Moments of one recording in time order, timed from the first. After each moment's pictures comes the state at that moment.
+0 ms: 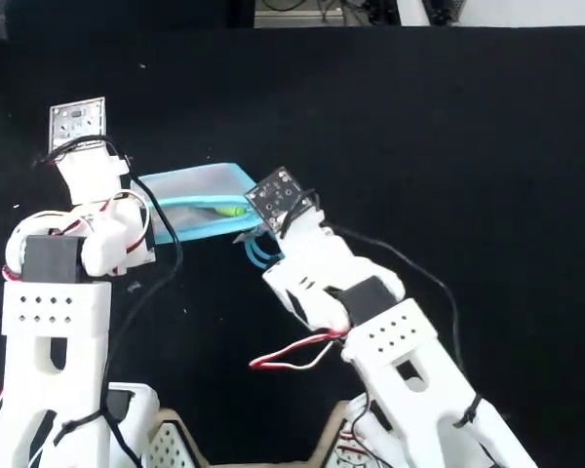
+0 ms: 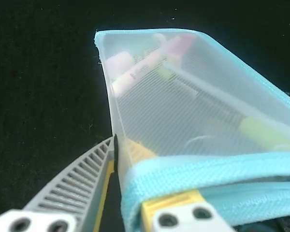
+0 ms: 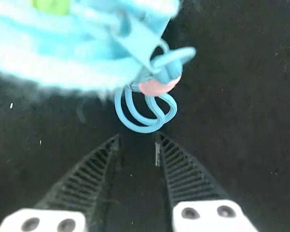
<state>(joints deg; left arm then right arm) -4.0 -44.3 27.9 79.9 9.2 -28.5 -46.2 60.7 47.5 9.9</state>
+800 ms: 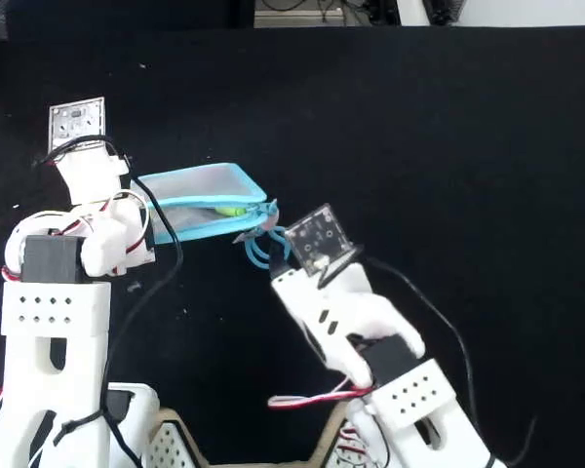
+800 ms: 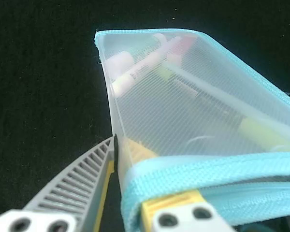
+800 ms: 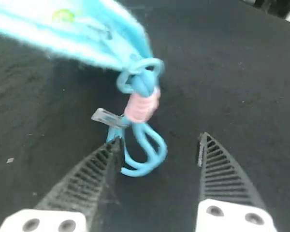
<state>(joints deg) -4.0 -44.3 27.9 79.9 9.2 -29.0 -74.0 84.4 29.7 6.7</state>
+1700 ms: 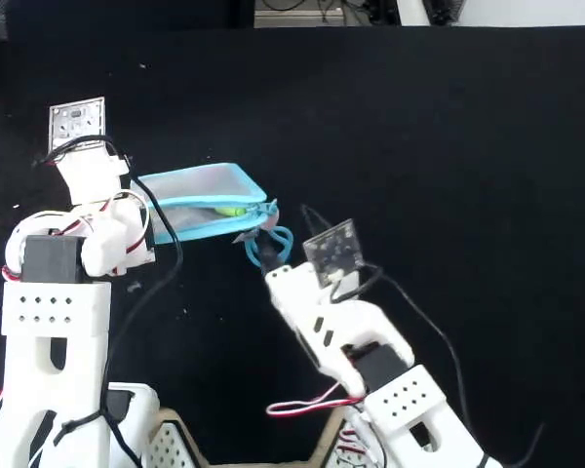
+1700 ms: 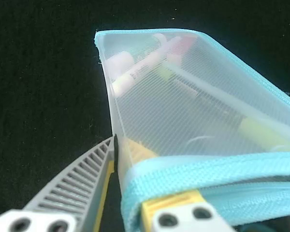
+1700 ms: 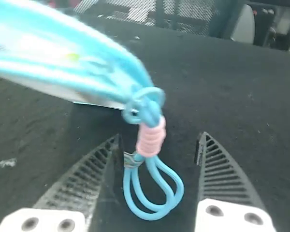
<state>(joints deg) -4.0 -44.3 27.9 79.9 9.2 -30.2 -74.3 94.8 6.5 -1.9</state>
